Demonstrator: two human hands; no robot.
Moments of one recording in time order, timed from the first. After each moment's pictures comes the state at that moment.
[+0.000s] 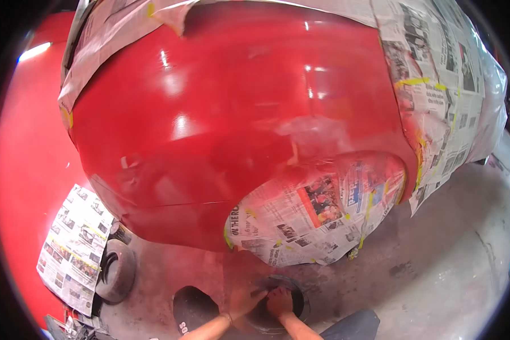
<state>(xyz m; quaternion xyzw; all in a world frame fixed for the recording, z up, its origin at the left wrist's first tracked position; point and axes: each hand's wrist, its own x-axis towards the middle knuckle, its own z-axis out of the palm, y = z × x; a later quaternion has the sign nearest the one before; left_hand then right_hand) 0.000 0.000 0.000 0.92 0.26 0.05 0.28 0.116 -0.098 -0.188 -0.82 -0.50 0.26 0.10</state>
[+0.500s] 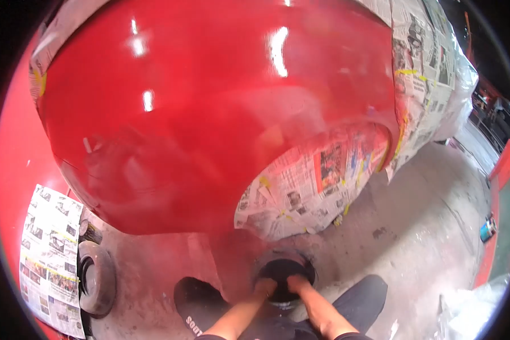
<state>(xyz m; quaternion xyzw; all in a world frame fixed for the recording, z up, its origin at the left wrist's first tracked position) 0.003 0.036 -0.258 0.96 0.03 -0.28 0.08 0.101 -0.128 -0.179 -0.86 -0.40 0.31 0.02</state>
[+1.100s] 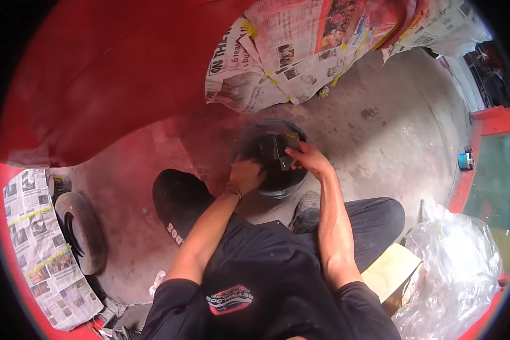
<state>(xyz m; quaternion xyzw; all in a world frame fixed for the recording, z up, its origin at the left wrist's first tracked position) -0.032 0.063 -0.130 0.97 -0.04 -0.02 0.22 0.112 -0.161 -0.054 -0.74 -0.07 0.43 0.52</state>
